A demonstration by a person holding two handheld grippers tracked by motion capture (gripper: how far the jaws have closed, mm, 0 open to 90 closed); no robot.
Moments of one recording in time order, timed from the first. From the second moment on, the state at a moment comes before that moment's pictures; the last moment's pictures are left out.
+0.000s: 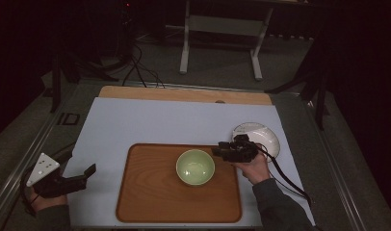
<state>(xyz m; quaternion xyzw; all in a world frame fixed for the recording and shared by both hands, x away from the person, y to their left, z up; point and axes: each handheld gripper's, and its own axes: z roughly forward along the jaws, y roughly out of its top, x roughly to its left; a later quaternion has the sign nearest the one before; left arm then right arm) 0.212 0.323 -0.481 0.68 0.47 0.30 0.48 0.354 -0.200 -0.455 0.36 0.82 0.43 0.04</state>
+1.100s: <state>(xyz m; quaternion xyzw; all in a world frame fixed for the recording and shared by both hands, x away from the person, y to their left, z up) 0.212 0.325 -0.482 0.67 0.47 0.30 0.48 0.332 -0.273 -0.447 0.42 0.78 0.43 0.19</state>
